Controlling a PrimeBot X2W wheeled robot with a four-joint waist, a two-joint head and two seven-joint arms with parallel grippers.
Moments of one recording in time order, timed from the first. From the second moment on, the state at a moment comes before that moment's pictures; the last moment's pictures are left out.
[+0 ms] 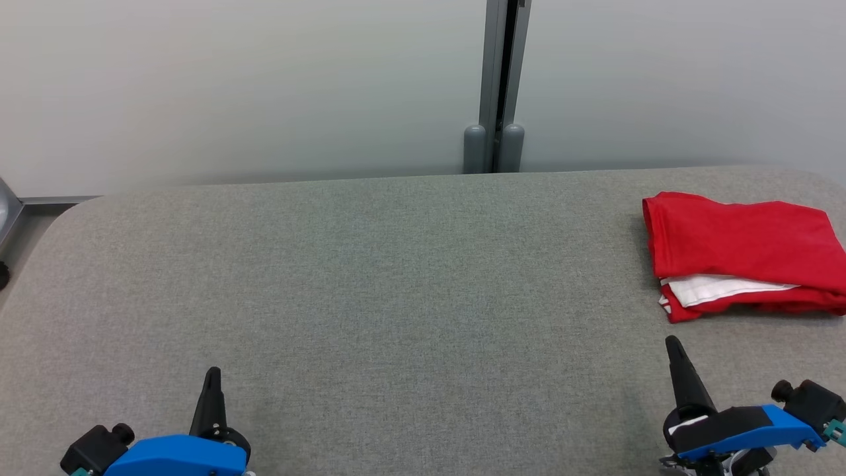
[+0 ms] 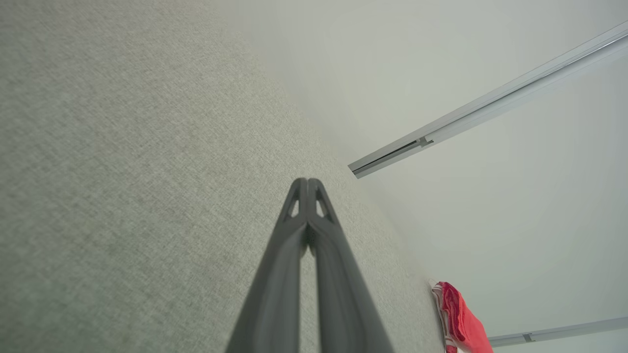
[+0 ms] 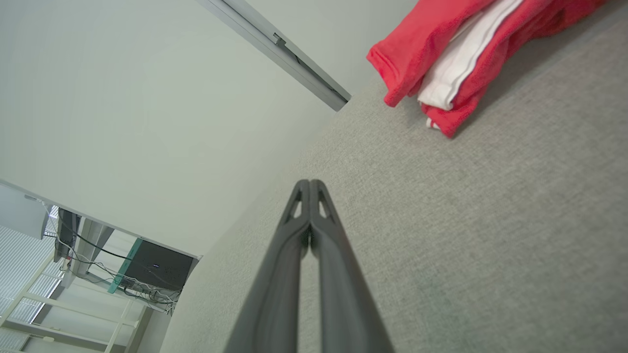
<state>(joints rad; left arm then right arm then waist) 0.00 0.07 -0.03 0.30 -1.03 -0.06 -0.06 -0.08 -0.05 -0.02 0.33 0.92 0.13 -0.06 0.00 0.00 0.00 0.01</state>
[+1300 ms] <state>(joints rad) -0.06 0.06 0.05 0.27 -1.36 -0.10 0.04 -0.09 -0.05 -0.07 0.28 1.32 0.13 0.04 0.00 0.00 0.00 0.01</state>
